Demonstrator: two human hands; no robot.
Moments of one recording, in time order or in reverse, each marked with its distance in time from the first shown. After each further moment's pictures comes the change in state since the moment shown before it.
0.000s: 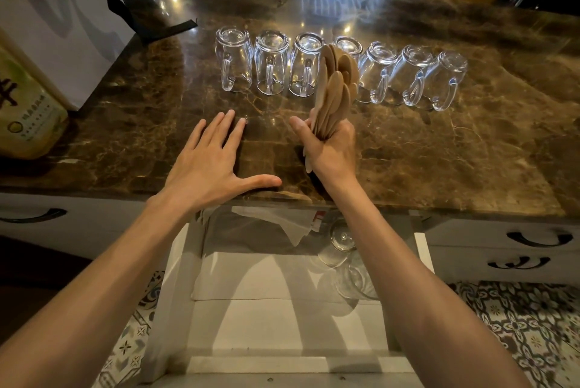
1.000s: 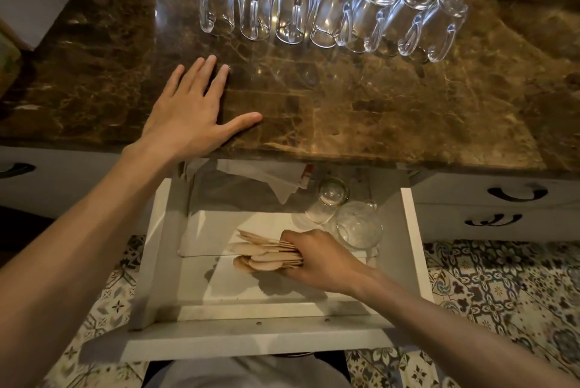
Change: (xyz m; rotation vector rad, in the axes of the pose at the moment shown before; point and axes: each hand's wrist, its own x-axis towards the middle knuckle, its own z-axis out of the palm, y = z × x) left_hand 0.002 -0.005 -0.004 0.003 0.029 0.016; right_hand -0.167 0.038 -0.049 -0.546 -0.998 0.085
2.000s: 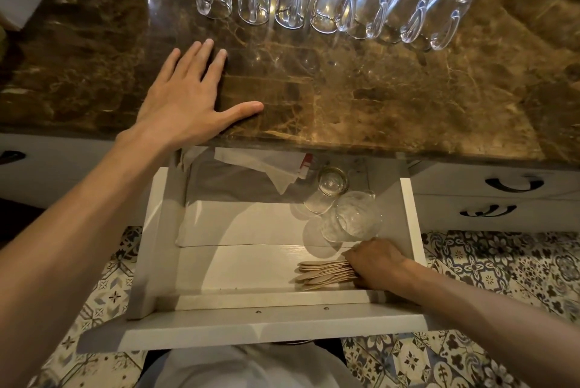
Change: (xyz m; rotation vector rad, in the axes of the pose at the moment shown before) left_hand -0.007 -0.001 0.004 -0.011 -0.020 -0.007; right_hand -0.047 0.074 0.004 -0.753 -0.572 0.209
